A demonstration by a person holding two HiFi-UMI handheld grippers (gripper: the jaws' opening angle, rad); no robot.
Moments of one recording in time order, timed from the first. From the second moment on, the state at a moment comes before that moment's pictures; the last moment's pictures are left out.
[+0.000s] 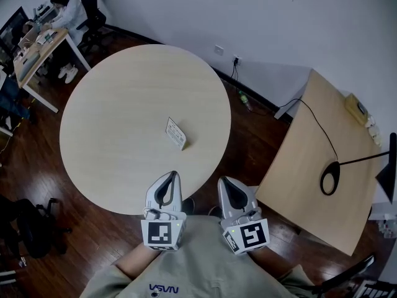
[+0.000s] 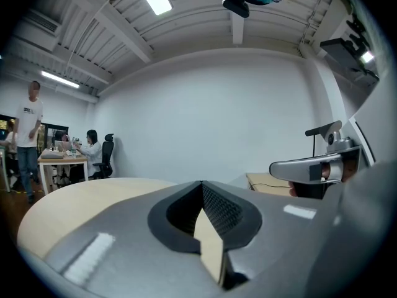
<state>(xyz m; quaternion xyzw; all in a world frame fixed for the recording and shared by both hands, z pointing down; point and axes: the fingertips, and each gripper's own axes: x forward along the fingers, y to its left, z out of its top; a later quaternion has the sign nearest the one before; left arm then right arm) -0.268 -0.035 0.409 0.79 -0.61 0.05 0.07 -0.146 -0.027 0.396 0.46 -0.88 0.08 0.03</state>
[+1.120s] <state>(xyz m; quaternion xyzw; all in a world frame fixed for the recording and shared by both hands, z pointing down) -0.274 -0.034 0.407 0.78 -0.61 0.05 0.08 -0.147 -0.023 0.400 0.47 -0.88 0.08 0.03</state>
